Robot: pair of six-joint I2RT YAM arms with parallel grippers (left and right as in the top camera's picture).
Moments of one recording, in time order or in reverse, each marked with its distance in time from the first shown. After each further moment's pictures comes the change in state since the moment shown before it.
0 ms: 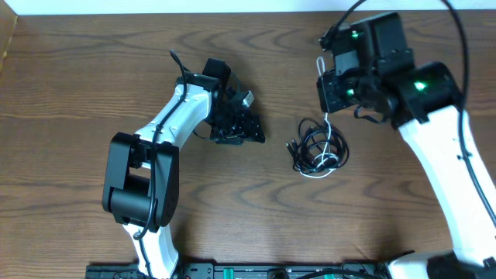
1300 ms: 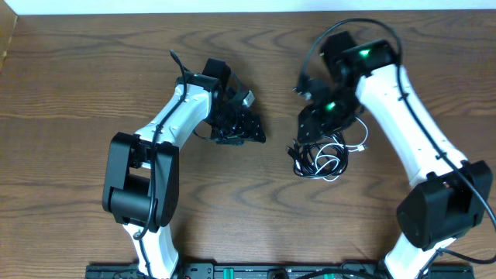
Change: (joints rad) left arm 0.000 0.000 -0.001 0.000 0.009 0.000; right arm -0.003 0.293 0.001 -0.334 -0.225 -0.249
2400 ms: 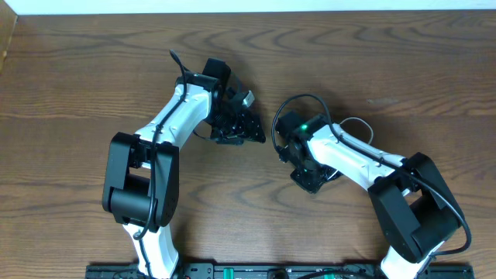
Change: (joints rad) left arm 0.000 0.000 0.000 0.000 -0.003 0.000; right arm 0.252 -0.004 -0.591 0.449 0.468 0.002
